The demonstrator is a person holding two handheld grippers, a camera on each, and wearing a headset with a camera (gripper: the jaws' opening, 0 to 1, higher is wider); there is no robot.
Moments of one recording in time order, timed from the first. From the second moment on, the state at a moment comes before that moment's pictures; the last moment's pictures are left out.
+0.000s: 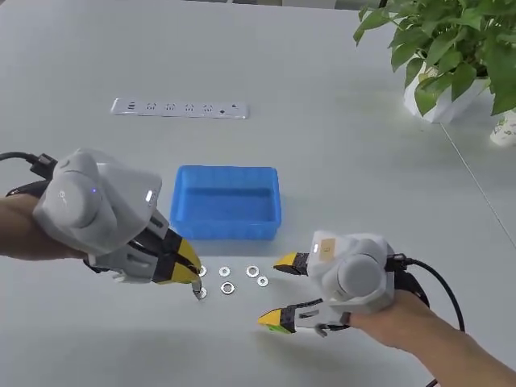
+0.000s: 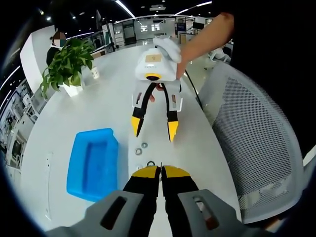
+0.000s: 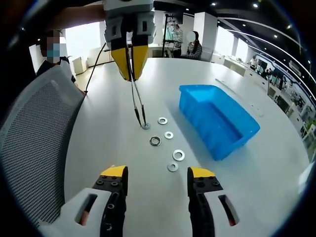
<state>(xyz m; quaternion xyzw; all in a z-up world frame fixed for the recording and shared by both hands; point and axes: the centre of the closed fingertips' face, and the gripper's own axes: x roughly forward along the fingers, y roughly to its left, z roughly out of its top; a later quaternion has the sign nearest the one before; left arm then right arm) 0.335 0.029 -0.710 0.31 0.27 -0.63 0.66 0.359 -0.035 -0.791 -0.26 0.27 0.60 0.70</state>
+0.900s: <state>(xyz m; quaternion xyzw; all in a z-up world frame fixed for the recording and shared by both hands) 0.346 0.031 -0.711 0.28 0.28 -0.64 0.66 0.350 0.004 -0.783 -0.26 0.25 0.64 0.68</state>
